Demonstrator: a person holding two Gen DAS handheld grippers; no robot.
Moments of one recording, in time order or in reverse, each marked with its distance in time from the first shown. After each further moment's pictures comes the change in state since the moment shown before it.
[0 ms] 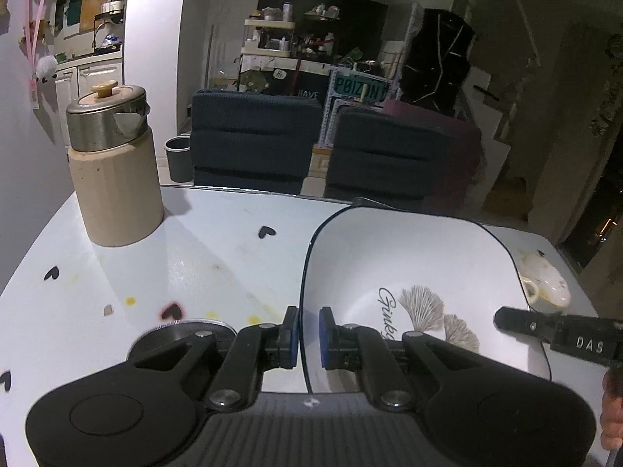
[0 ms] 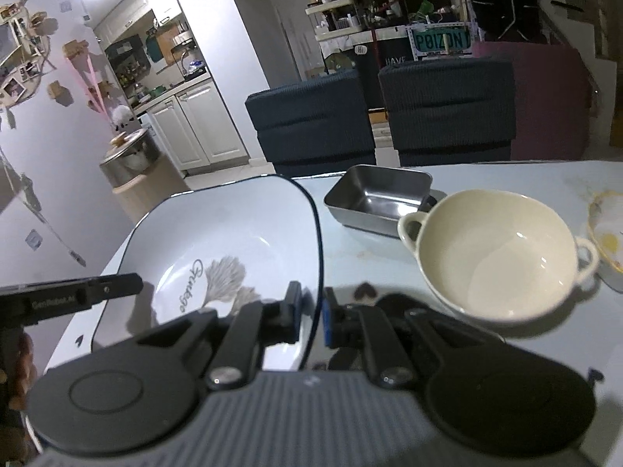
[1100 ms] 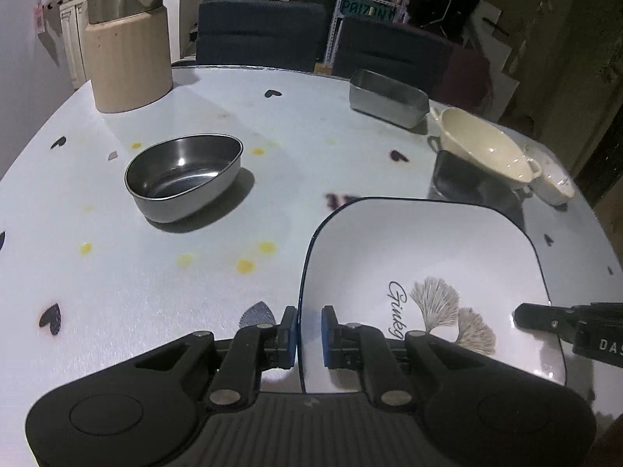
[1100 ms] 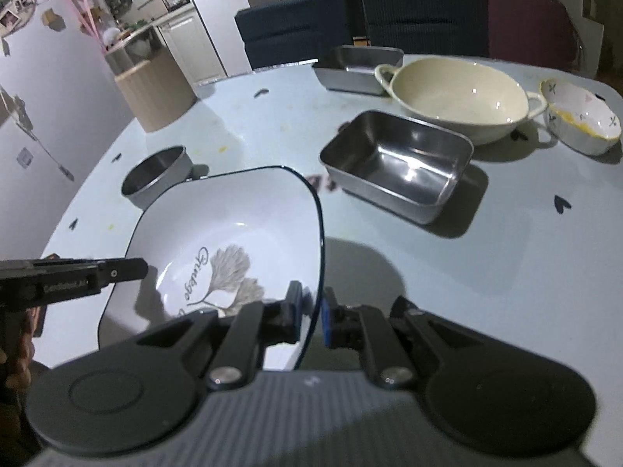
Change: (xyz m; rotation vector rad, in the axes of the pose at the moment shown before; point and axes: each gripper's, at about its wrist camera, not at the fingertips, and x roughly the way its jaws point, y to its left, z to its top) left arm 0.003 0.004 -0.114 -0.001 0.233 0.022; right arm -0.021 0.009 -0.102 -0.011 0.233 -0.086
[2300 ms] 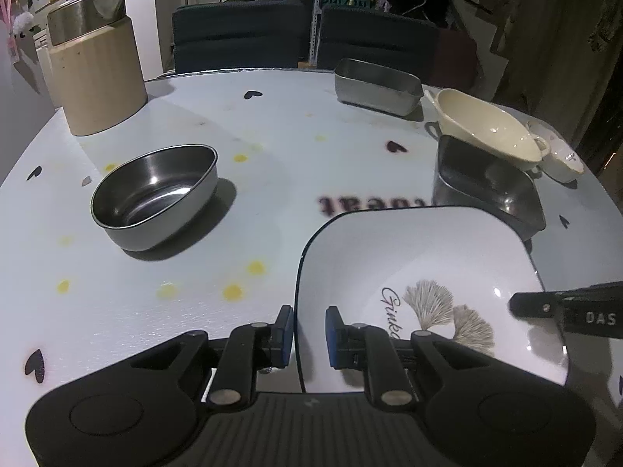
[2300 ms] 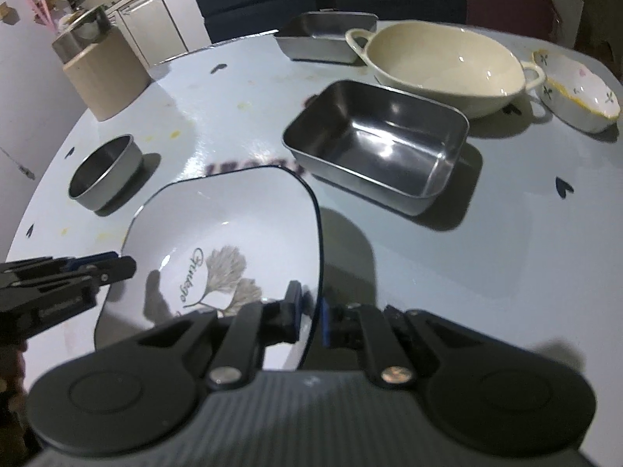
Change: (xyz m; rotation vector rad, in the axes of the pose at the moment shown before) left arm 0.032 -0.009 0.008 0.092 -0.007 0.006; right arm 0.035 -0.006 0.010 0.074 0.078 -0.091
